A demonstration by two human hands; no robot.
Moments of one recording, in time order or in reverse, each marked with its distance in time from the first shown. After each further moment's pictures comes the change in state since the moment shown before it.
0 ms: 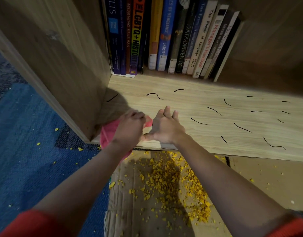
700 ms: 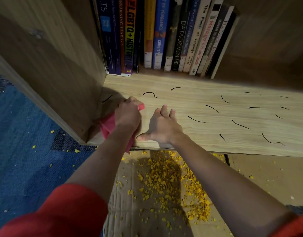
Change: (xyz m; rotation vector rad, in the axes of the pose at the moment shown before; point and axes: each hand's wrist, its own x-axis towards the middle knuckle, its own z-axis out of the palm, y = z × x) left_hand 0.042 0.007 -0.007 -0.141 0.042 -0.391; right_hand -0.004 0.000 -0.001 0.020 0.009 -0.008
